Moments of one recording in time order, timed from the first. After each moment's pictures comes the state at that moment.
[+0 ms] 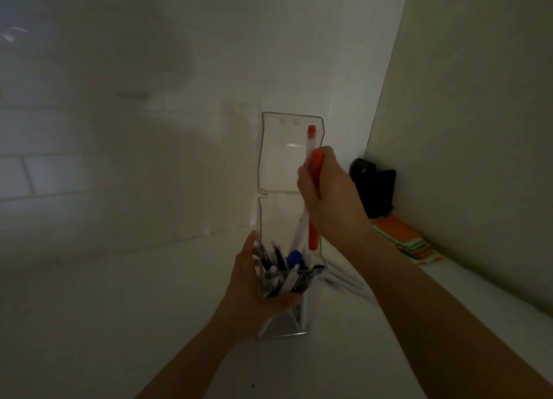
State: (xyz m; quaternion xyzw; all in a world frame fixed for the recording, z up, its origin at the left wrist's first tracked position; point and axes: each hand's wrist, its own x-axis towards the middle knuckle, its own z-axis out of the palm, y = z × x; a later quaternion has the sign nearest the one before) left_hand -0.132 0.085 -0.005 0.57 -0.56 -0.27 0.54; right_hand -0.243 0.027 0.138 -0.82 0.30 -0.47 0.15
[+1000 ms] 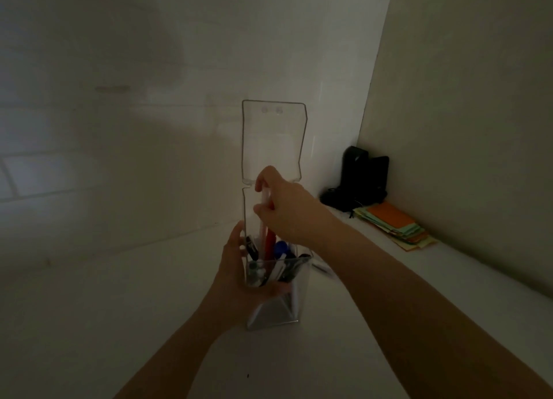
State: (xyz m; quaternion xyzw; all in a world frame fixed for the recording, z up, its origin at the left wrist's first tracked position) left_hand -0.126 0.081 -0.005 0.56 -0.57 -0.28 0.54; right_hand -0.225 0.028 0.121 -0.89 0.33 -0.25 0.18
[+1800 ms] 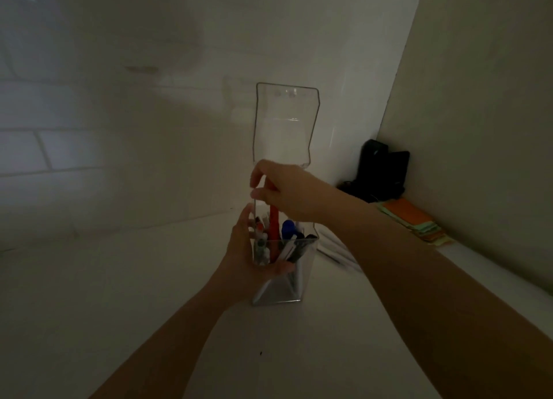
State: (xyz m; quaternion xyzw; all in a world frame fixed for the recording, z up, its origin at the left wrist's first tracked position) left_hand -0.111 0.083 -0.001 0.57 -0.55 -0.28 0.54; right_hand -0.202 0.026 0.131 -0.93 0.27 -0.16 0.19
